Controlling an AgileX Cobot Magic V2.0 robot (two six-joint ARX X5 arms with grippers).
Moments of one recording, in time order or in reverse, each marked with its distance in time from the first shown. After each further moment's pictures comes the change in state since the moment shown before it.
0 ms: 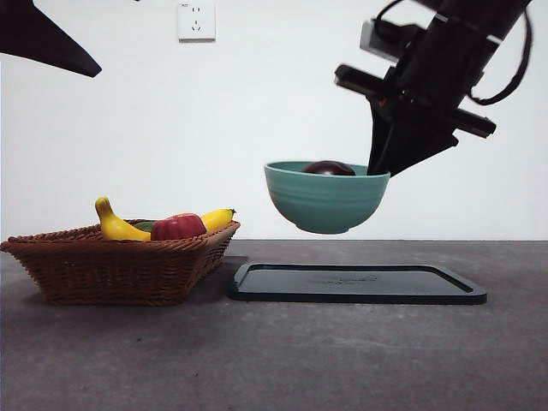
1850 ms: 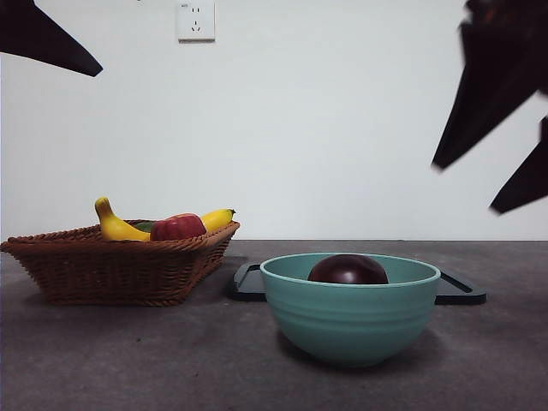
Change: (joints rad) left arm 0.000 0.000 0.000 0.004 0.000 -0.005; right arm -0.090 -0.419 -0.362 -0.203 -0.330 -0.134
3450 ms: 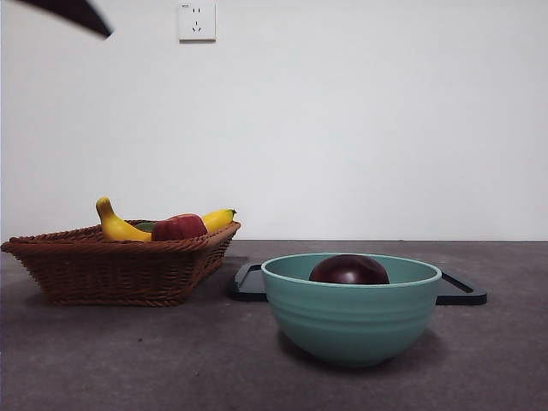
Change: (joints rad) left arm 0.000 0.109 0.187 -0.097 -0.161 0.105; right arm -0.273 -0.378 0.251 -0.443 -0.065 -0.174
